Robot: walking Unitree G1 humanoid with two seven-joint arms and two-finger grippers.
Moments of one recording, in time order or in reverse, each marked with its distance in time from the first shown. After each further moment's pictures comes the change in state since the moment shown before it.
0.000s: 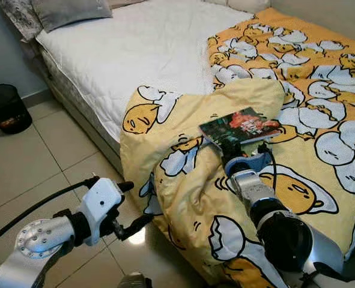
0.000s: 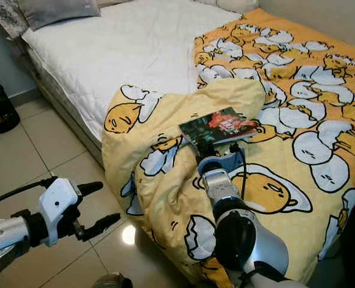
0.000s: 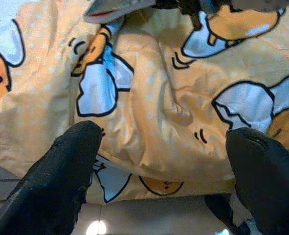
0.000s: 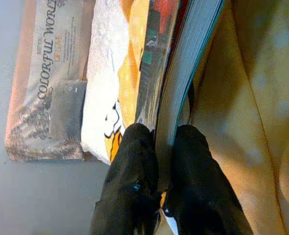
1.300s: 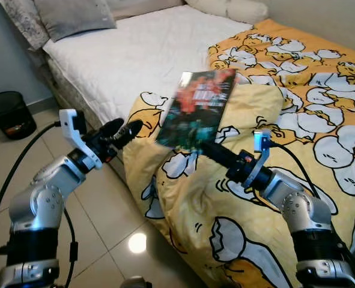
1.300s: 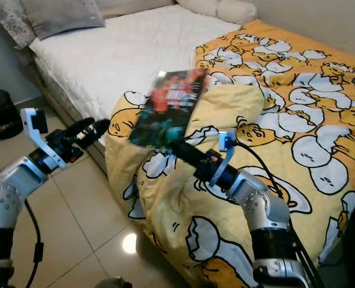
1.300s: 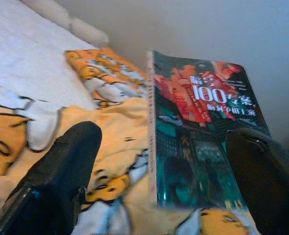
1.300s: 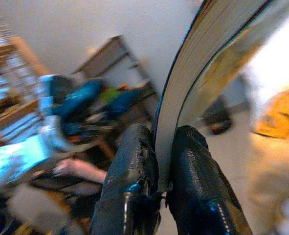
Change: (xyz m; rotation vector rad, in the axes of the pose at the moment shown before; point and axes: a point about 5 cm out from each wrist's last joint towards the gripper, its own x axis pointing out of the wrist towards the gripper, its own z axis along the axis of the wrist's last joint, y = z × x) left arm 0.038 0.097 0.044 -0.671 -0.541 0.051; right arm -0.073 0.055 0.013 -0.627 0.548 0.900
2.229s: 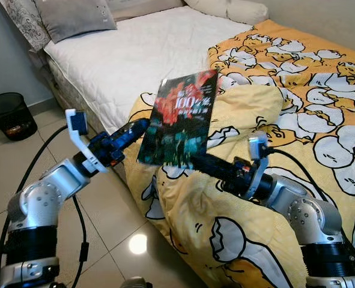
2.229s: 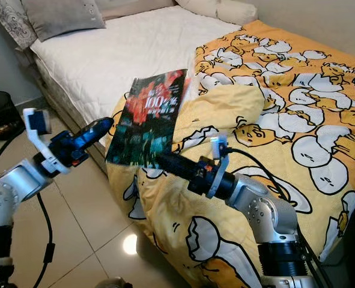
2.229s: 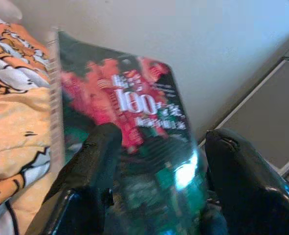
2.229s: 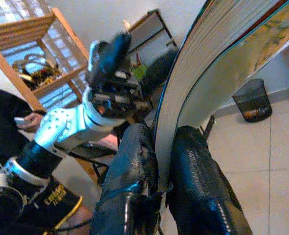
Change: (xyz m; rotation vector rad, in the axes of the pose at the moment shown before) left arm -0.002 -0.023 -0.002 -0.249 -0.009 -0.295; right arm 0.001 0.025 -0.008 -0.013 0.121 0.108
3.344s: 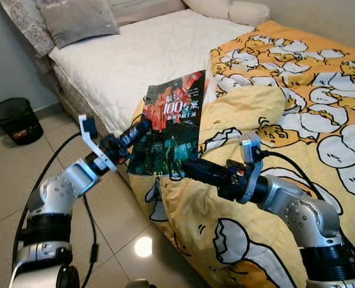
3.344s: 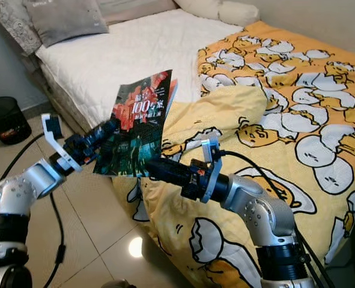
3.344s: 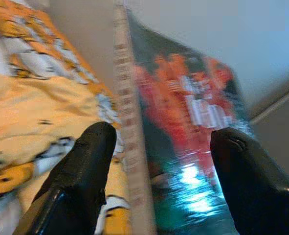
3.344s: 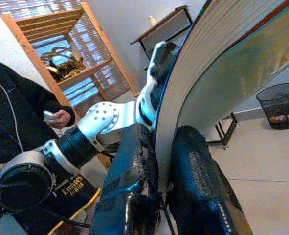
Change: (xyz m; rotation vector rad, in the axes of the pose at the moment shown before) left arm 0.013 0.033 -0.011 -0.162 -0.041 0.075; right arm 0.008 0.015 0.000 -0.018 0.029 0.097
